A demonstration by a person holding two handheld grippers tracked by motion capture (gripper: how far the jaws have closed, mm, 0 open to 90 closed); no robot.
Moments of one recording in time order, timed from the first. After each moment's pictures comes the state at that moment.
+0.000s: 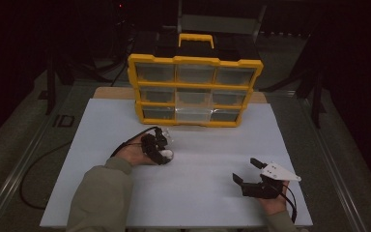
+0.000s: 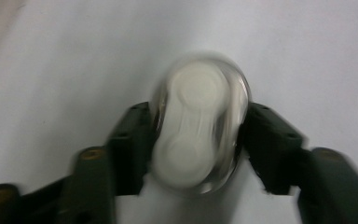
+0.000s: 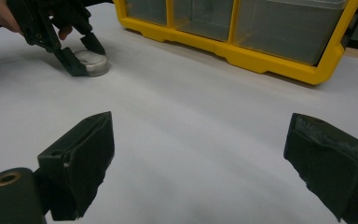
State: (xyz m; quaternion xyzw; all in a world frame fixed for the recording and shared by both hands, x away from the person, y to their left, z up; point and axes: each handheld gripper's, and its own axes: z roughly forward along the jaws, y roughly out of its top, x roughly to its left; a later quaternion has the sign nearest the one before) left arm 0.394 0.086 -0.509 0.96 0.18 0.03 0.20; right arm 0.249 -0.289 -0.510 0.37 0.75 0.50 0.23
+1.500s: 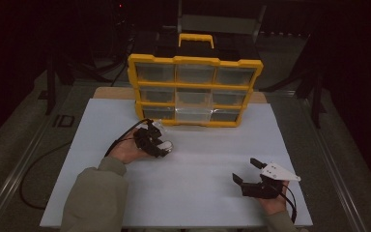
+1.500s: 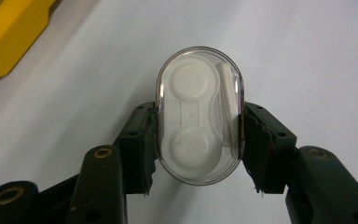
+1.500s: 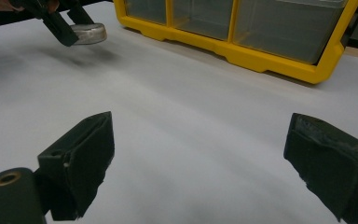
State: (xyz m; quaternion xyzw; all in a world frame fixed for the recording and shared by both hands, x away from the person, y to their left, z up) left arm 0.394 0.104 -0.477 0.94 0.23 0.02 0.26; right arm 0.249 -0.288 -0.511 0.37 0.75 0.50 0.23
